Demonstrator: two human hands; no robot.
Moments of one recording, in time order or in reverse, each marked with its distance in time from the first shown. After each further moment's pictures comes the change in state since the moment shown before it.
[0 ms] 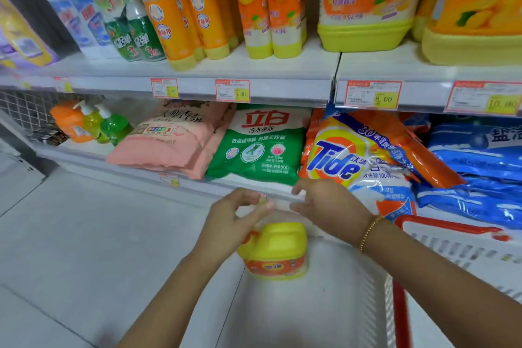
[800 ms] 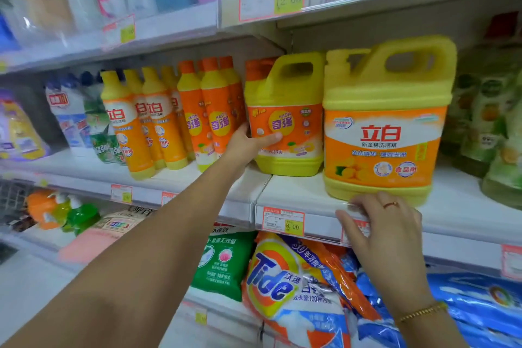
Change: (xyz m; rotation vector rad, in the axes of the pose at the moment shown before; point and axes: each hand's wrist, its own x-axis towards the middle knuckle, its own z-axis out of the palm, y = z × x) left_hand 0.224 0.248 0.049 -0.457 0.040 0.171; right_hand -0.022 0.123 -0.161 -0.101 0.987 0.043
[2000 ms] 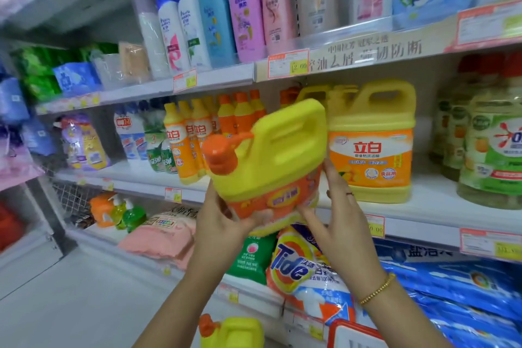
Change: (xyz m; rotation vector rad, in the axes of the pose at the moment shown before) left_hand -0.246 0.042 -0.034 0.205 0.304 0.357; right_hand -0.016 -0.094 -0.067 0.623 -0.144 -0.121
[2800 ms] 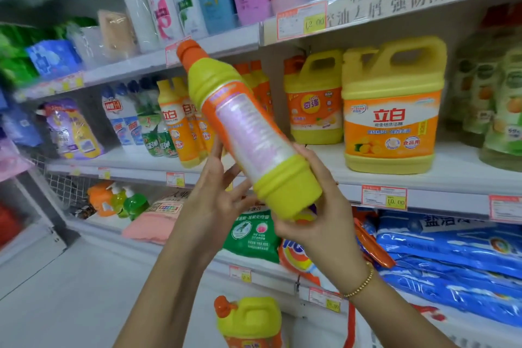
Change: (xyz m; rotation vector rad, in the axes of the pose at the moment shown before) left_hand 0.027 -0.006 -0.034 -0.615 -0.326 -0.331; right_hand -0.012 -0.030 0.052 0.466 0.008 -0.014
